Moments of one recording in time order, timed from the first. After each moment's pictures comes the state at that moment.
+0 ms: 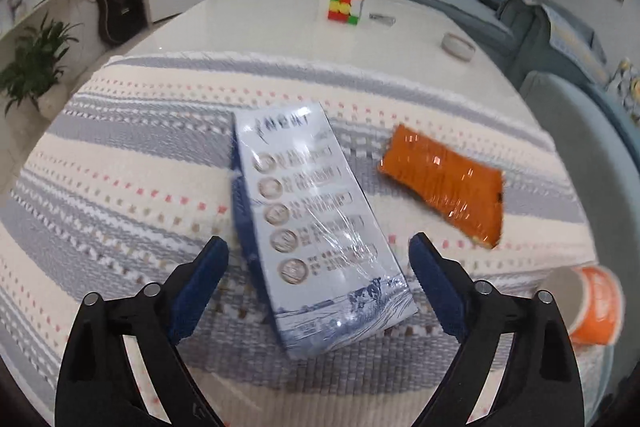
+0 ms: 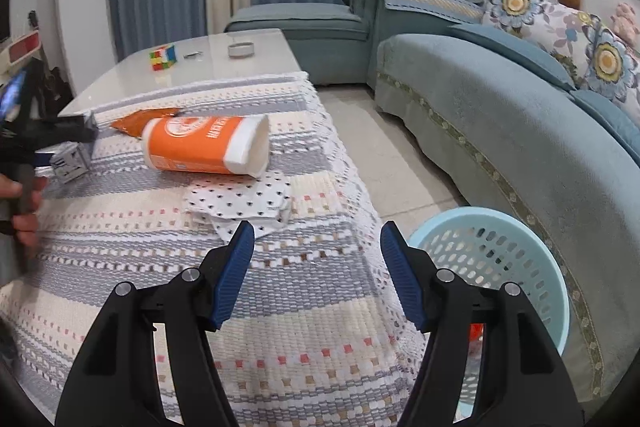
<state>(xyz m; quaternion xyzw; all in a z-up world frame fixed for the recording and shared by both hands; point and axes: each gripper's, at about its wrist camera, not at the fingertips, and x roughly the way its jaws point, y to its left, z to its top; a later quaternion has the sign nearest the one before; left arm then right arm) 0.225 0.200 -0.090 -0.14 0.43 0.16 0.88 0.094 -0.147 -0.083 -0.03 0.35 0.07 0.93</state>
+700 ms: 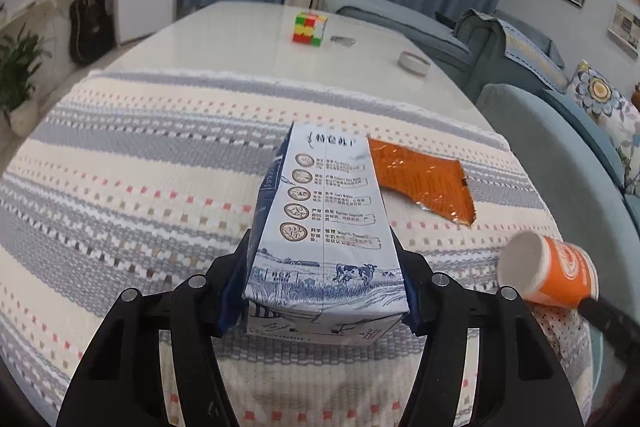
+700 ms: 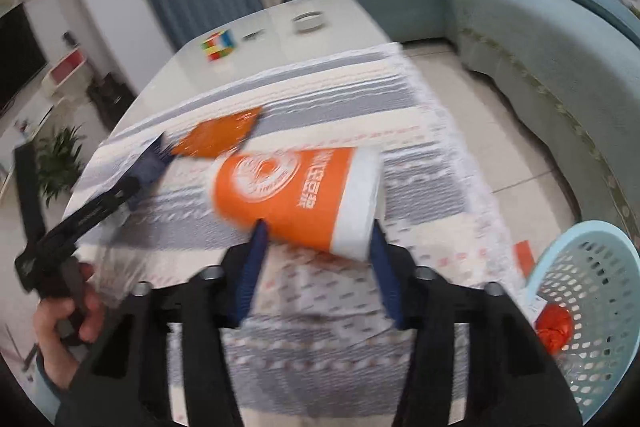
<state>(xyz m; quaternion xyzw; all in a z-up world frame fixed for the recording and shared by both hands) 0.191 0.205 -0.083 -0.16 0.37 0.09 0.91 0.164 -0.081 -0.075 0.05 0.42 0.20 0.88</state>
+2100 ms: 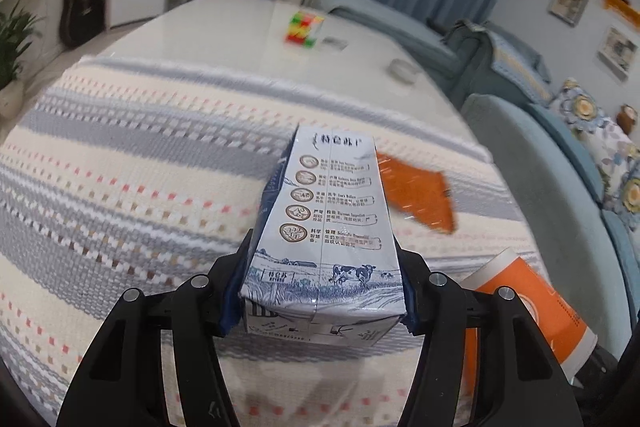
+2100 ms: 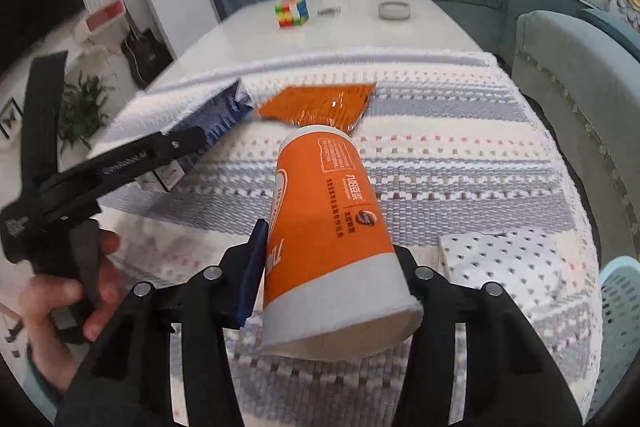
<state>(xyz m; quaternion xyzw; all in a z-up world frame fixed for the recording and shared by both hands) 0.179 0.212 -0.071 -0.19 0.35 0.05 0.92 0.149 -0.013 -0.067 0.00 0.41 0.24 0.88</state>
